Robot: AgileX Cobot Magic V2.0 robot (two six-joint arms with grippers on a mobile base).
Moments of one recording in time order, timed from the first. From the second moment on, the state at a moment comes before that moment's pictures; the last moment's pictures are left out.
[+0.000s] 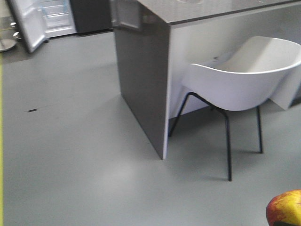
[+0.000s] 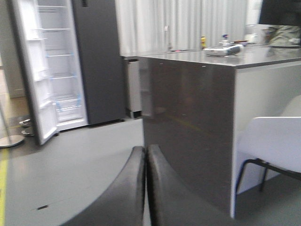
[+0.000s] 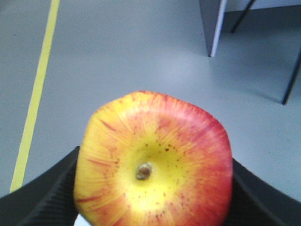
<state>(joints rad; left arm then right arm) -0.04 -0.01 0.02 -0.04 0.01 -0.01 0.03 0.47 -0.63 0.40 1.11 -0.36</state>
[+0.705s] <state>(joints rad) -0.04 -0.01 0.02 -0.04 0.01 -0.01 0.03 0.47 -0.63 0.40 1.11 -0.36</state>
